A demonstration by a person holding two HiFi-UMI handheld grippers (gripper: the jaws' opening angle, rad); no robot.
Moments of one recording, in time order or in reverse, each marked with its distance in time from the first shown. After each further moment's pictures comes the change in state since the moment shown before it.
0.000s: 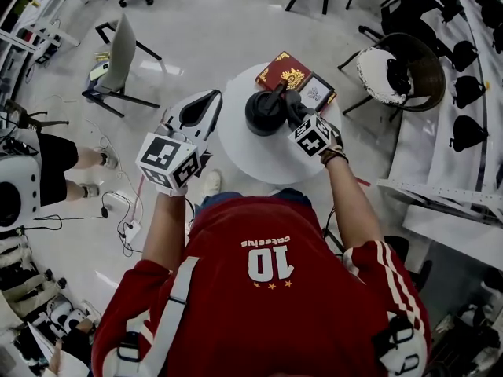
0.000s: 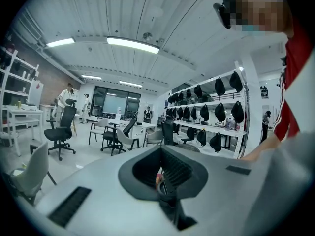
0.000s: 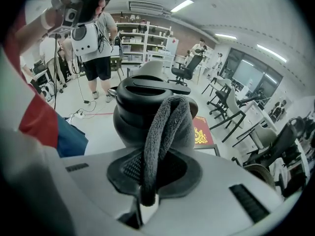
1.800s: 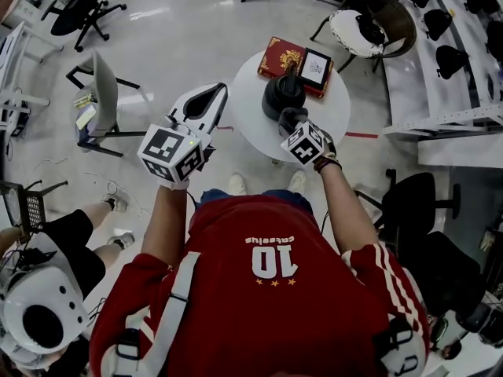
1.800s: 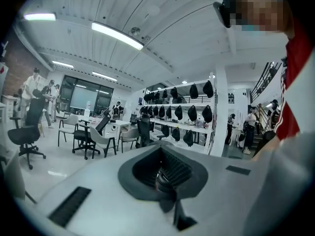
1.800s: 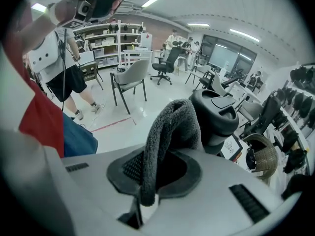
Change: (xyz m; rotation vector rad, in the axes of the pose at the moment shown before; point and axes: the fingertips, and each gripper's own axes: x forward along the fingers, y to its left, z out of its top) left arm -0.042 0.069 0.008 0.032 0.031 -0.379; right arm 0.019 0.127 0.064 0.291 0.054 -0.135
